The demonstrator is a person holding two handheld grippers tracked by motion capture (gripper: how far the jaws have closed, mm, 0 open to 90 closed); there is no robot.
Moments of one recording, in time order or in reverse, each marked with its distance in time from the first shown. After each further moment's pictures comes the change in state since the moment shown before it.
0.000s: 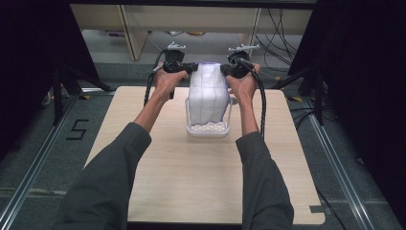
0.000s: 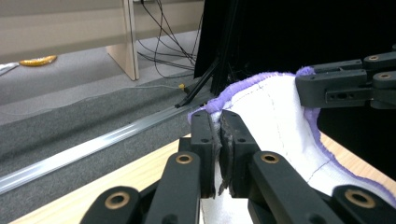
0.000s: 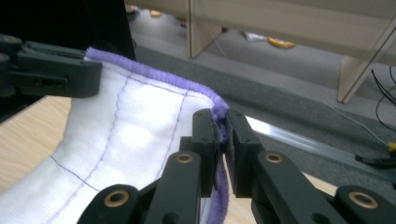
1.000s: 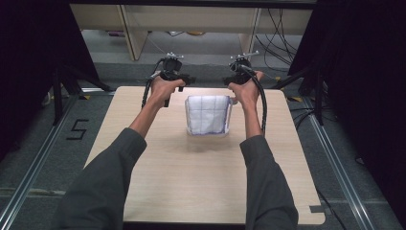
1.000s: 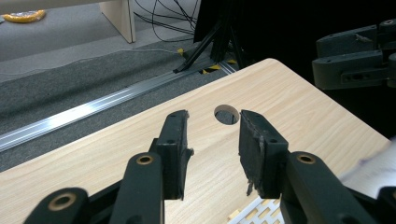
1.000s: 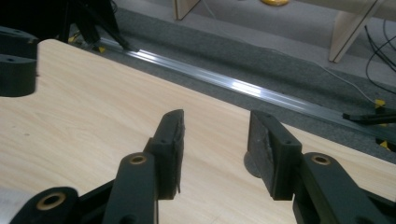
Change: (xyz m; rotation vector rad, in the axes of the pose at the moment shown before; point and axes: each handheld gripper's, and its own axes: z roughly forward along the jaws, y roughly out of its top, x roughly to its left) left arm 0.011 -0.022 -0.003 0.126 -0.005 -0.026; right arm -0.012 -0.020 0.007 0.150 -0.051 0.038
